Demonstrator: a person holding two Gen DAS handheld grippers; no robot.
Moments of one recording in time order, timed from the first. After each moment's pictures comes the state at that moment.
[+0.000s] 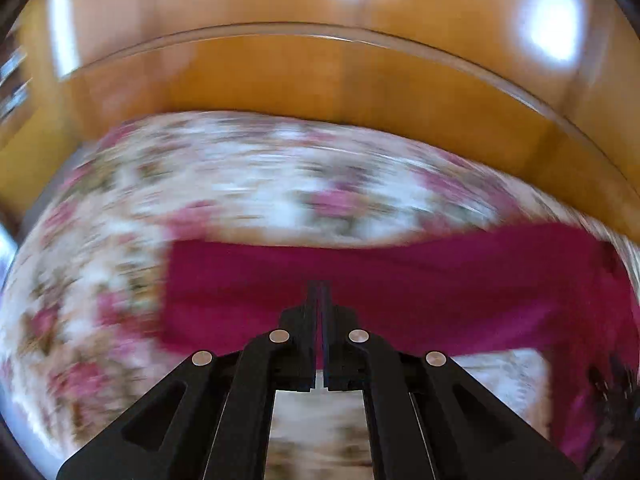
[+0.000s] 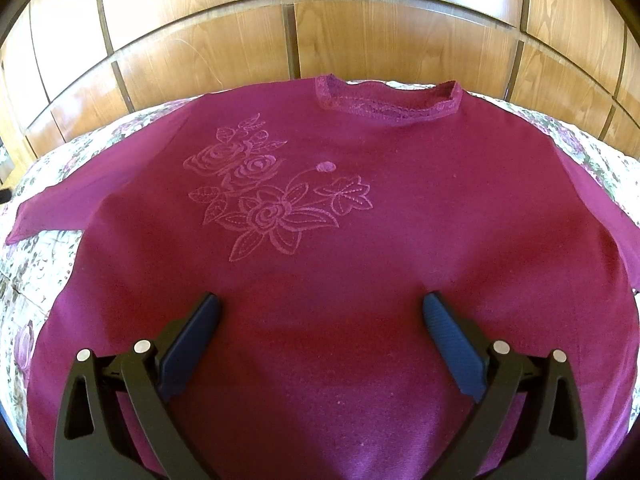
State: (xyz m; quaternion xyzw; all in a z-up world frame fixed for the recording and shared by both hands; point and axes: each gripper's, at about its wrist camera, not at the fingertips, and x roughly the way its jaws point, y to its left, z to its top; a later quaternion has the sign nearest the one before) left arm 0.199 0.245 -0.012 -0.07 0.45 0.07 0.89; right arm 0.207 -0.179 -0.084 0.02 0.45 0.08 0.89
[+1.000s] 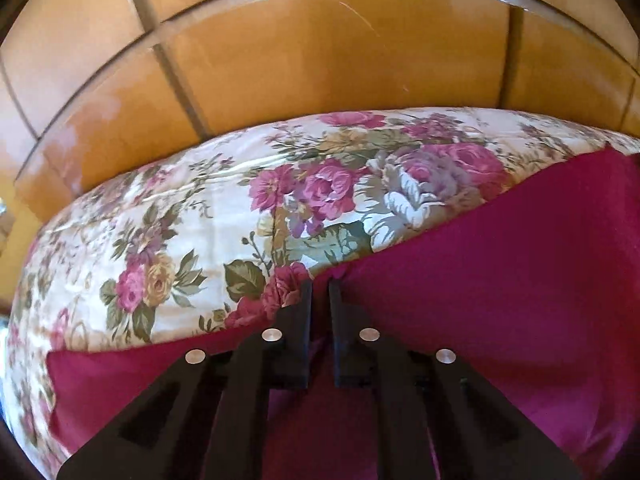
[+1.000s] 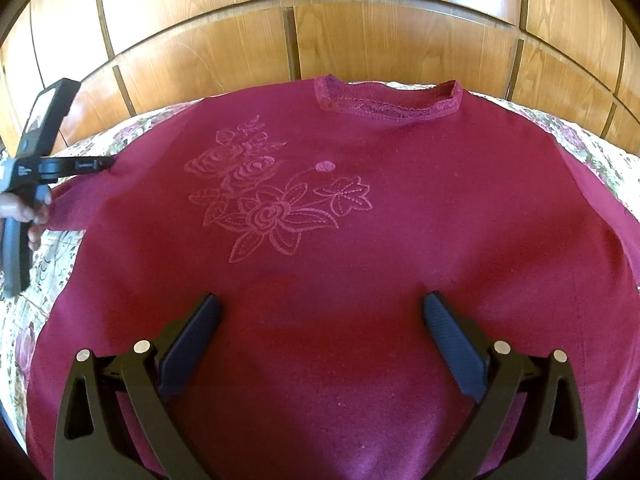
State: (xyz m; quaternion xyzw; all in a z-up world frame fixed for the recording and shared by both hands) left arm 0.315 0.131 -0.089 0.08 0.45 0.07 0.89; right arm 0.208 -0.181 -0.086 0.03 0.44 0.09 0.89
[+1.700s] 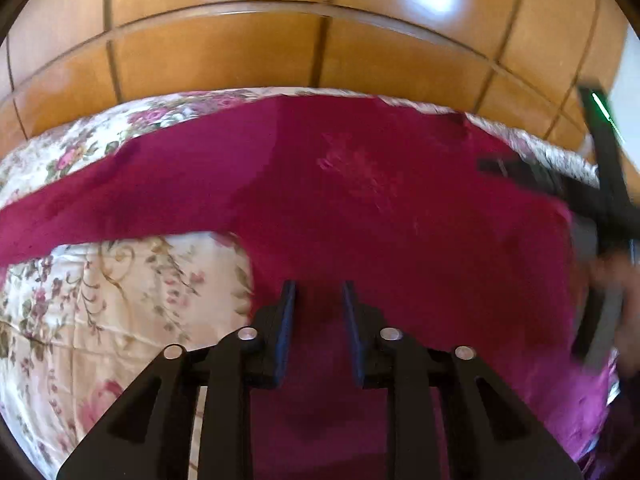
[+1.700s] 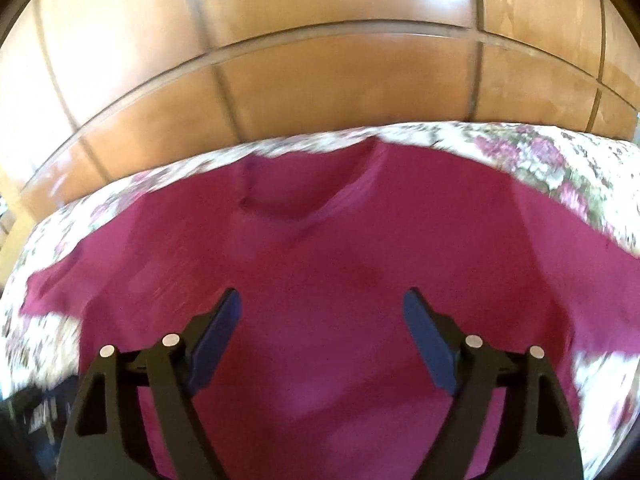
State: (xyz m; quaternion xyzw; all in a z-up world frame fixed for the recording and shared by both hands) left arm 0.139 -0.027 -0.065 -0.01 0.44 -0.08 0.90; right arm 0.297 -0.275 -0.050 0.08 0.45 0.05 0.89
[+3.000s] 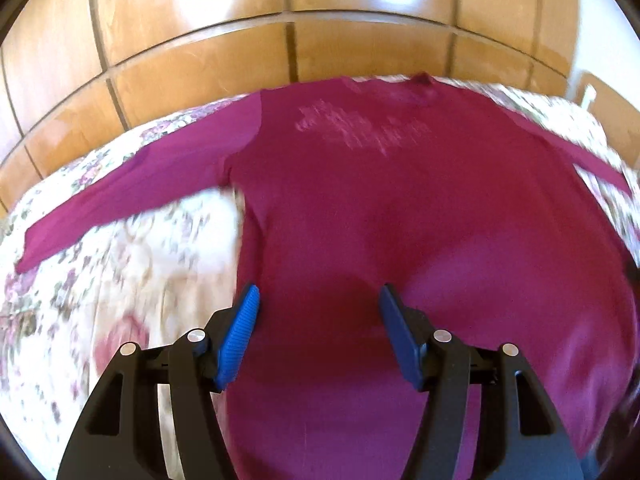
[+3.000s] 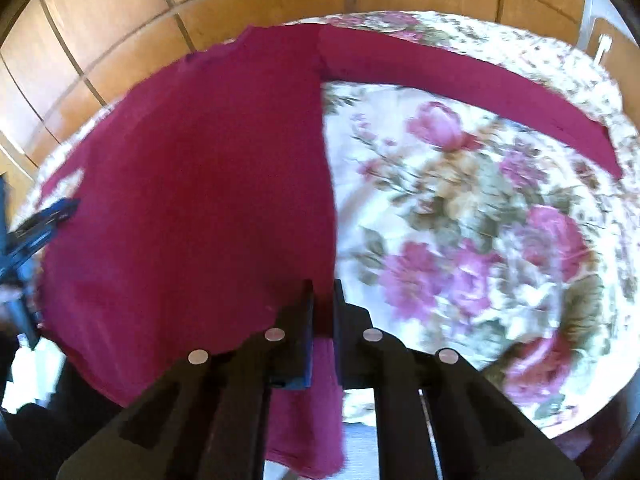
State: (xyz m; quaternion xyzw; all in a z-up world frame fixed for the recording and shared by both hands) left arm 0.050 -0.027 -0.079 0.08 0.42 -0.09 0.90; right arm 0.015 -0.430 -0.072 0.07 0.54 0.04 0.84
